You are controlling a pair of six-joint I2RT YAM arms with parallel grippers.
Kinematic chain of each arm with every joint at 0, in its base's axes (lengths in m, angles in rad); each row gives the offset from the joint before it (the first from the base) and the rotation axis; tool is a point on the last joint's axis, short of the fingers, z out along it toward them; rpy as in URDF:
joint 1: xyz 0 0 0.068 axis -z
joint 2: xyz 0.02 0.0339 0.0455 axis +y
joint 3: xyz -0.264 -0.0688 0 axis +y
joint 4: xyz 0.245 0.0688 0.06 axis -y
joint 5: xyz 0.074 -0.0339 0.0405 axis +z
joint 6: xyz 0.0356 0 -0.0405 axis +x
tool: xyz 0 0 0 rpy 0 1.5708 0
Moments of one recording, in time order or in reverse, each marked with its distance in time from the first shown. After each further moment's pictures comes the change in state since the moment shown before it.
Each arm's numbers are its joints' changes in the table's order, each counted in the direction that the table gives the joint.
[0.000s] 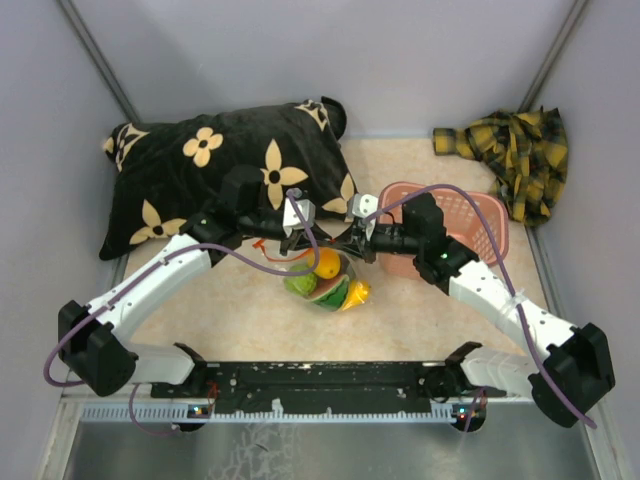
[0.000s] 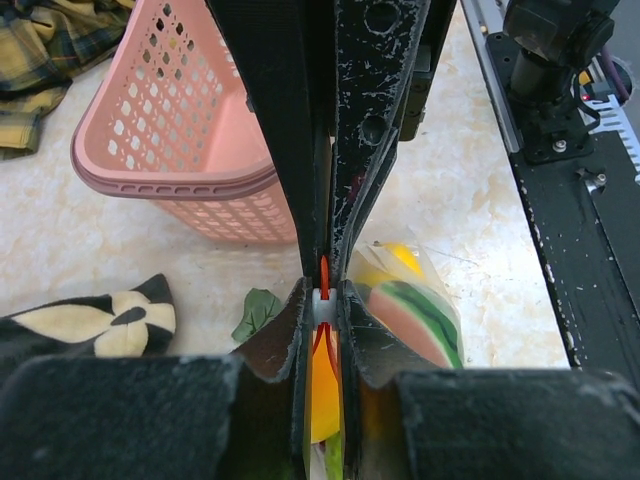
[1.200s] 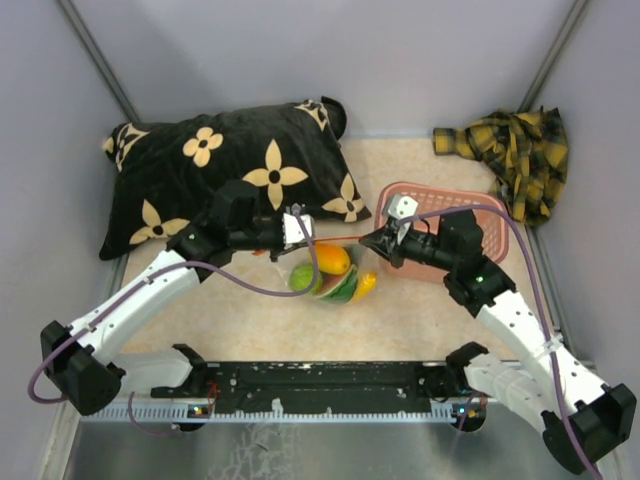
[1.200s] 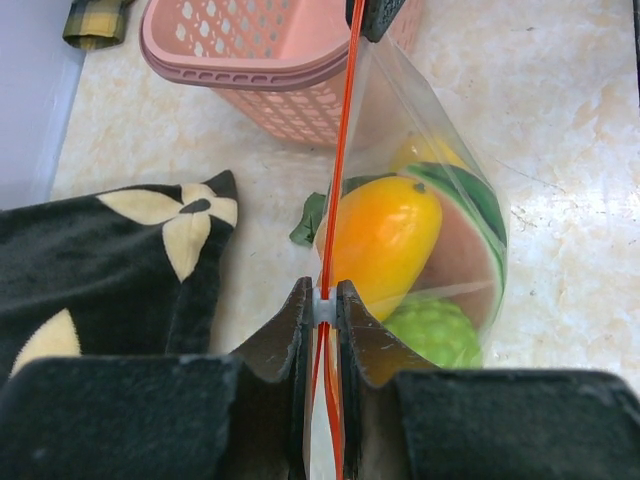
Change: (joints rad) left arm 0.029 -0.118 0.065 -0.098 0.333 0.104; right arm 0.107 -0.269 0.068 -0.135 -0.144 0.066
